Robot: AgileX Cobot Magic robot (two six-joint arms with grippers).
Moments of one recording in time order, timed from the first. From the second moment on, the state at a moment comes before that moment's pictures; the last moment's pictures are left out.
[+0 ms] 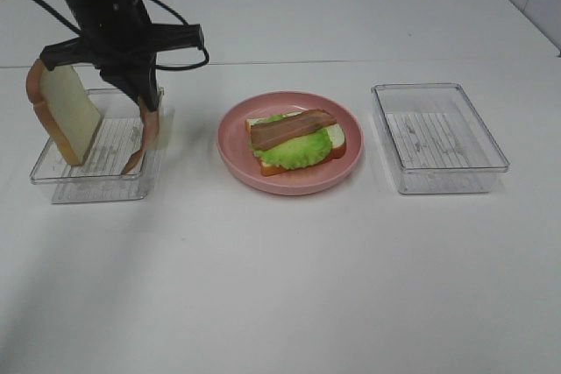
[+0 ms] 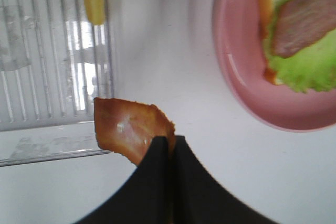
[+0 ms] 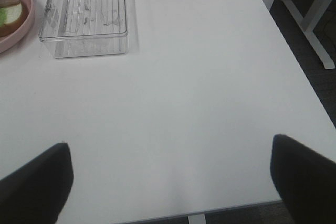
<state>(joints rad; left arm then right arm) -0.33 2.11 -1.82 -0.15 1.19 -0.35 -0.02 0.00 -0.45 -0.09 1.10 0.04</state>
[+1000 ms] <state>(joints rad) -0.47 2.18 -1.99 -0.74 0.79 -0.15 -0.02 0.00 -0.45 -0.09 1.10 0.04</state>
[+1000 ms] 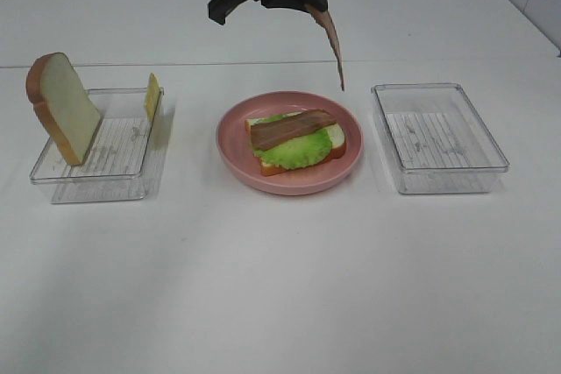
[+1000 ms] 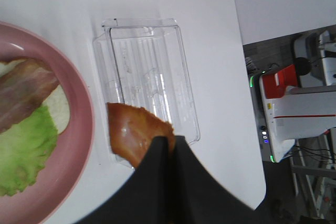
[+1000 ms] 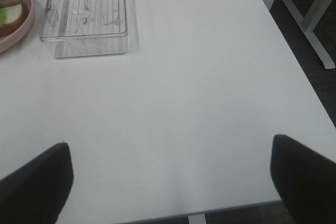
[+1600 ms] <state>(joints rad) -0.46 2.40 -1.99 -0.90 0.76 -0.04 -0.02 0.00 -0.45 -0.09 1.10 0.04</state>
